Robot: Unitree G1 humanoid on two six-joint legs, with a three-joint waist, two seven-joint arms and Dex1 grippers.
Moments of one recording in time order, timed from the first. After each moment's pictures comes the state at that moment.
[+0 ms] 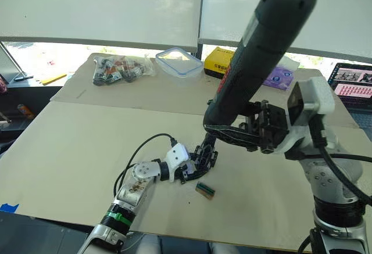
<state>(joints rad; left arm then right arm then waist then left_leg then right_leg) -0.34 0.25 -0.28 0.20 -0.12 0.09 -0.89 -0.47 -0.56 -0.10 -0.55 0.93 0.48 0.93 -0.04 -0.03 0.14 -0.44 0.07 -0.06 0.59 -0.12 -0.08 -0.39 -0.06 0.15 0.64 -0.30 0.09</state>
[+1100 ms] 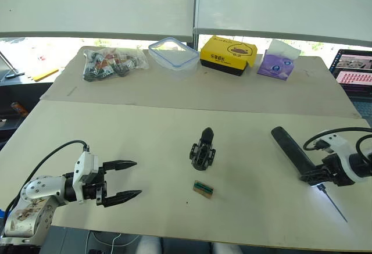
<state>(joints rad) 0.08 0.77 0.21 -0.14 -0.58 0.13 -1.32 -0.42 -1.31 0.22 0.11 0.45 1.05 1.06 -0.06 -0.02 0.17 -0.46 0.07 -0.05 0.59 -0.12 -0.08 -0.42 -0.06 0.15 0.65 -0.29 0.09</state>
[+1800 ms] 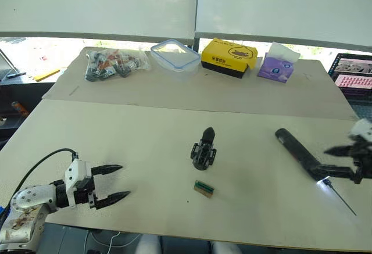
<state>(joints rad) 0.11 0.77 0.26 0.02 -0.43 -0.03 -1.23 -0.08 -1.15 -0.41 0.18 0.48 0.28 1.36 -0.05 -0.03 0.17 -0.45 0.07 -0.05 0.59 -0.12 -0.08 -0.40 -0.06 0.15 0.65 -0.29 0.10</state>
